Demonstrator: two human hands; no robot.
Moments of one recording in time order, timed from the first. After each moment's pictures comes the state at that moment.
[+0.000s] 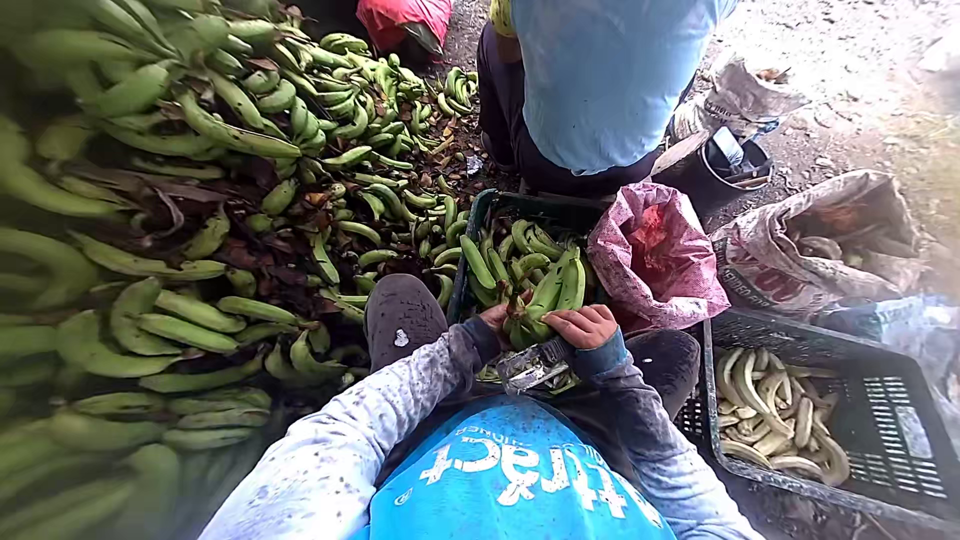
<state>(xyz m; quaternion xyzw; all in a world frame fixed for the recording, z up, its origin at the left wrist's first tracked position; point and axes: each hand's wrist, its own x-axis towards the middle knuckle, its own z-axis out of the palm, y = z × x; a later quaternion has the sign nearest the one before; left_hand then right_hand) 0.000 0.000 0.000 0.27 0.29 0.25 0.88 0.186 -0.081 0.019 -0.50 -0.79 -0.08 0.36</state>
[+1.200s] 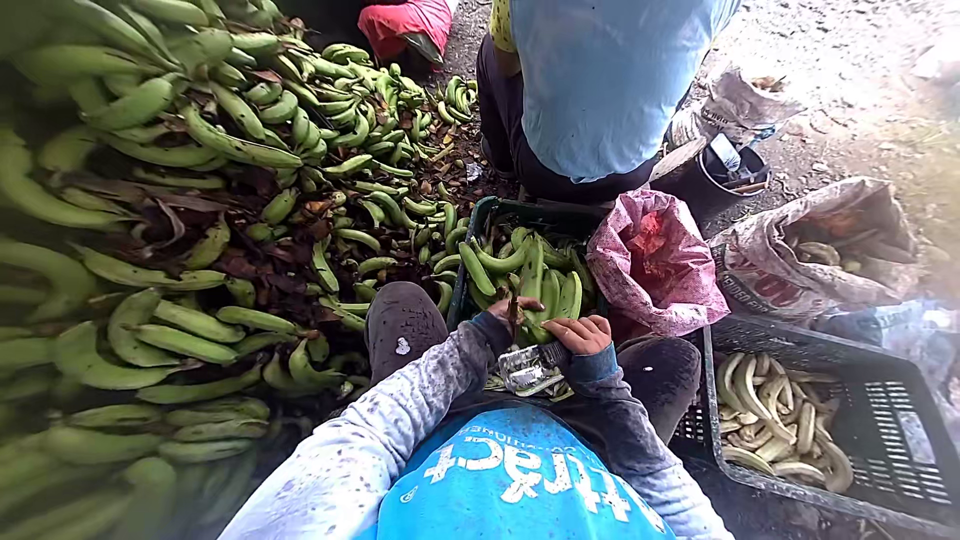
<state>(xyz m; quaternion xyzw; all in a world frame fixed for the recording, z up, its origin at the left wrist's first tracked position) 0.029 0.018 0.031 0.38 0.48 0.23 0.76 0.174 -0.086 0.007 -0.56 -0.74 -0.05 0.36</state>
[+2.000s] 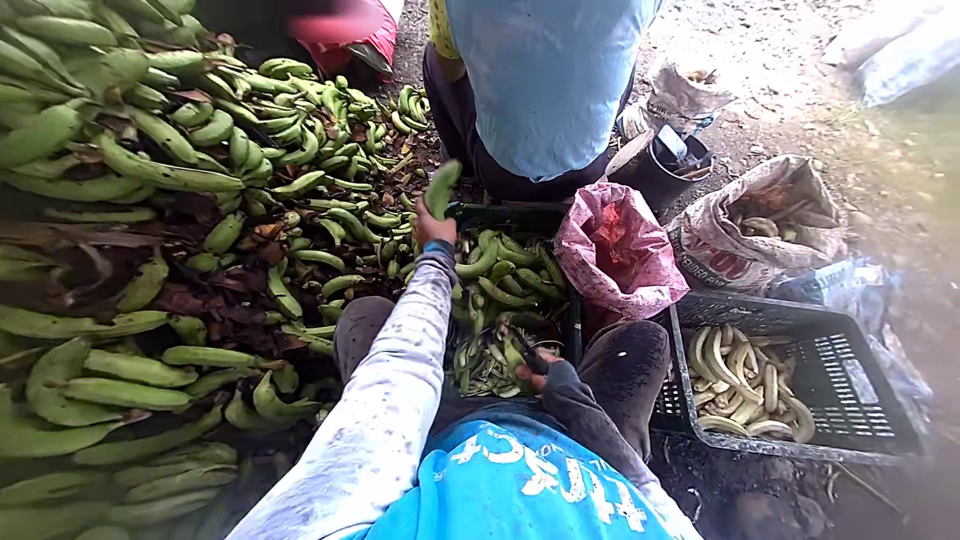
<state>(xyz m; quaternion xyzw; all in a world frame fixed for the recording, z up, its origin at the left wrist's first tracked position) 0.034 0.193 0.000 0.56 0.68 0.33 0.34 0.152 -0.115 0.026 -0.71 -0.41 0.53 0.23</state>
